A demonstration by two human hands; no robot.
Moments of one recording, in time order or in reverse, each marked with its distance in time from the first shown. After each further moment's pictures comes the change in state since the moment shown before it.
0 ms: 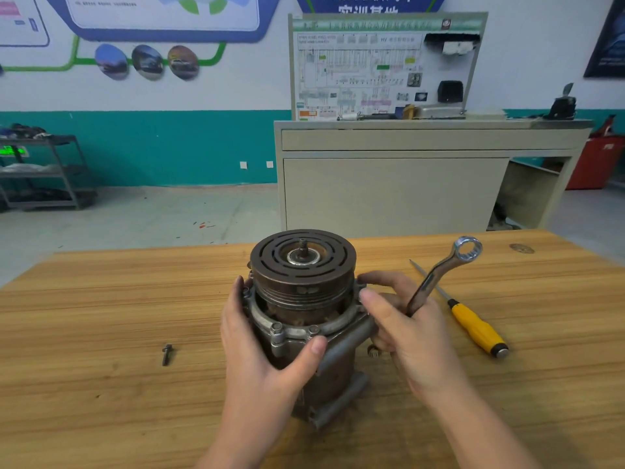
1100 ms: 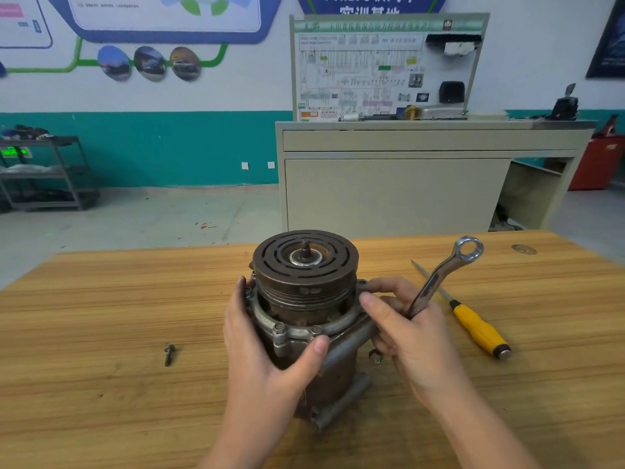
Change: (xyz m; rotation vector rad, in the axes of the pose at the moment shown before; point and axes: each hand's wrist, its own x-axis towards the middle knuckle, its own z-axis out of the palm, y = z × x) left_hand 0.000 -0.001 0.000 0.009 0.001 0.027; right_hand -0.005 -0.003 0.002 0.054 -0.011 0.031
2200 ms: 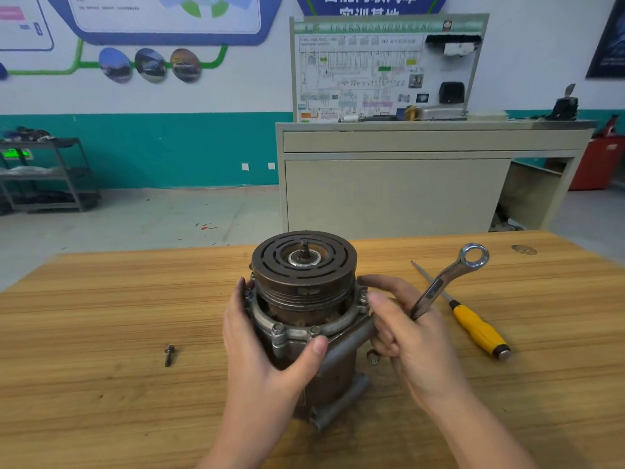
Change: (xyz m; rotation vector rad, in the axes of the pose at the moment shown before) left_hand 0.000 0.003 -0.001 0.018 -0.001 -0.018; right_hand -0.001 0.003 0.000 0.017 0.012 -0.001
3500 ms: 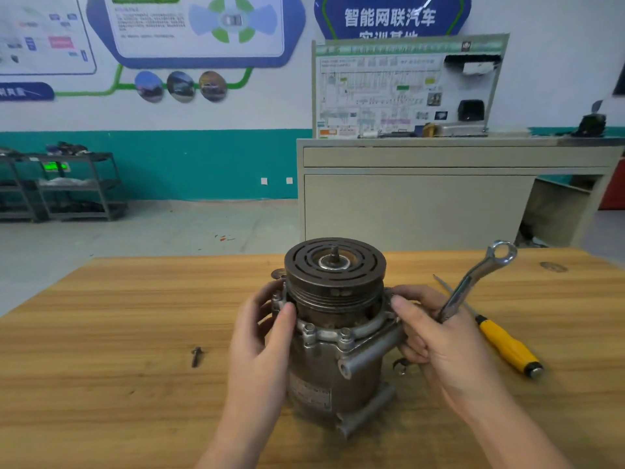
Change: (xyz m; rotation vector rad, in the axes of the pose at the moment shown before) left_hand 0.017 -0.002 -0.013 -0.386 0.141 -0.166; right_hand 0.004 -0.002 0.001 0.090 -0.014 0.026
